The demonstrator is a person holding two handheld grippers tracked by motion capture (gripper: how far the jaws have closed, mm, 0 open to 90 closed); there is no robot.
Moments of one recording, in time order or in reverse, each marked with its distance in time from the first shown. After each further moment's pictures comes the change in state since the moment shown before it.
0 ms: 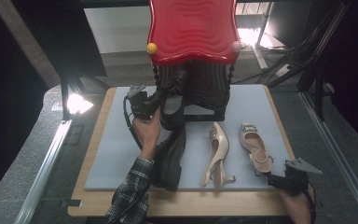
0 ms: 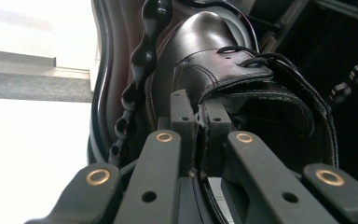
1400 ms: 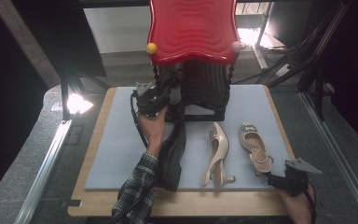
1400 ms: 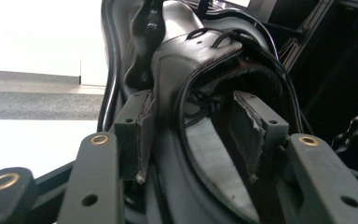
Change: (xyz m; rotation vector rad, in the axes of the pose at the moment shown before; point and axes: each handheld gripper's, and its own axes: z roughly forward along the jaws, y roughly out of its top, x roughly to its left) left arm -0.006 -0.002 0.009 -0.033 0.066 0.088; right arm 0.000 0.000 0.000 0.000 -0.001 -0.002
